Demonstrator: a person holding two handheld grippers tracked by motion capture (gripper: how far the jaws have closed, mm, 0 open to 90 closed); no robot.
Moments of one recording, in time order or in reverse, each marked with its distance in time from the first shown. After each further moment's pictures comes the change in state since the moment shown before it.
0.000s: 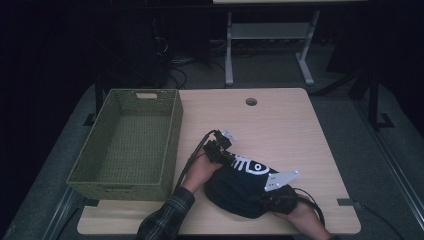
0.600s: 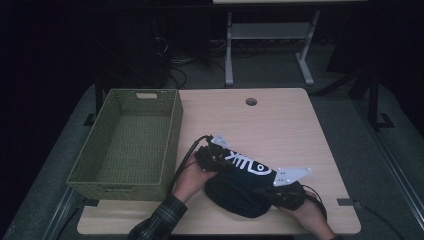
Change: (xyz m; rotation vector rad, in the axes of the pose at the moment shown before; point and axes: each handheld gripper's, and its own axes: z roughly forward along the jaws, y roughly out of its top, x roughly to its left) left arm -0.035 -0.023 -0.051 -0.075 -0.028 0.018; right arm -0.007 0.005 -0.026 -0.128 -0.062 -0.007
